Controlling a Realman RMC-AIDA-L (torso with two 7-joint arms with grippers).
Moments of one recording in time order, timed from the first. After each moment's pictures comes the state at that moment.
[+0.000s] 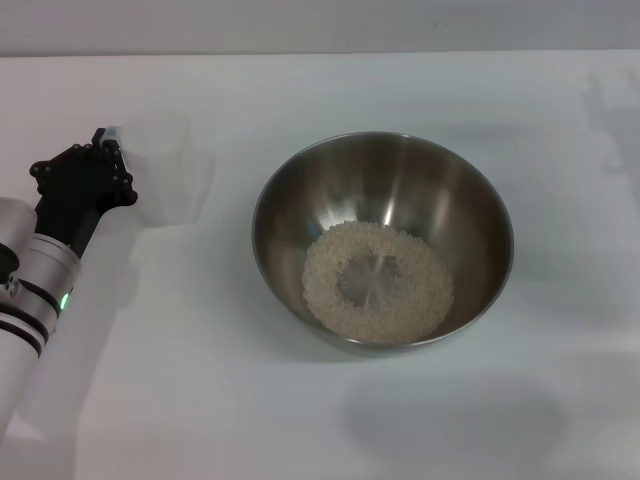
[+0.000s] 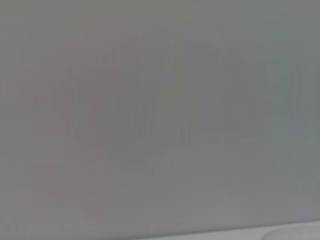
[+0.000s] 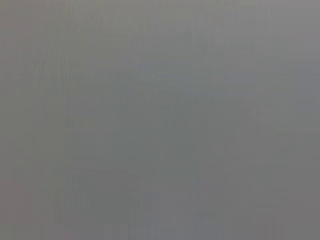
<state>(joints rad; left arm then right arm) -0.41 -2.08 -0.72 -0.35 2.16 0.96 0.04 0.55 2.03 -2.04 -0.15 0.77 -1.43 0.32</state>
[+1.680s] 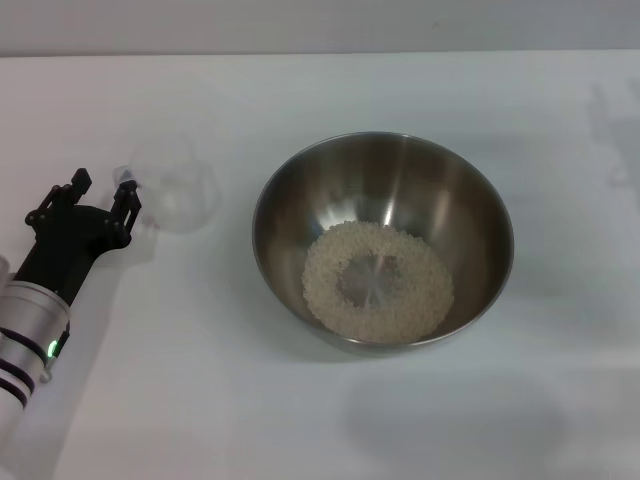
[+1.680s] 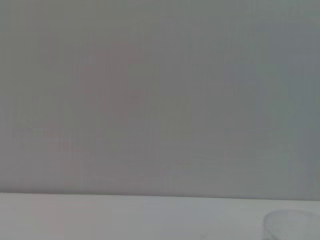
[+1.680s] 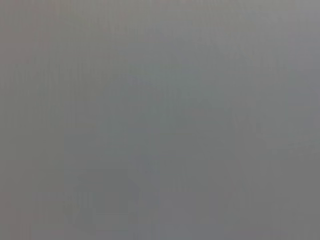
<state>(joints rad) -0.33 -2.07 -0.64 -0.34 2.17 1.01 -0.10 0.51 2.04 -2.04 -0.15 0.74 -1.48 0.32</state>
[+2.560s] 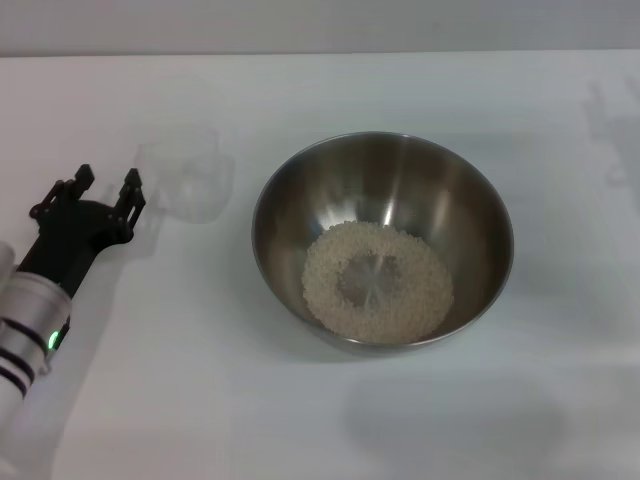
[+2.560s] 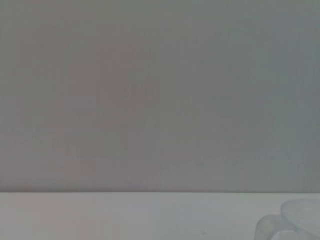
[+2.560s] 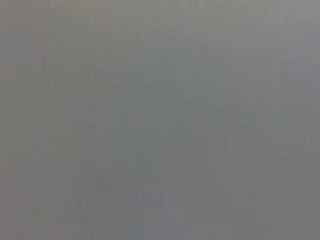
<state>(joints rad) -0.37 -2.07 -0.63 -0.30 2.17 0.98 -0.13 0.52 2.04 -2.04 -0.15 0.74 -1.48 0.32</state>
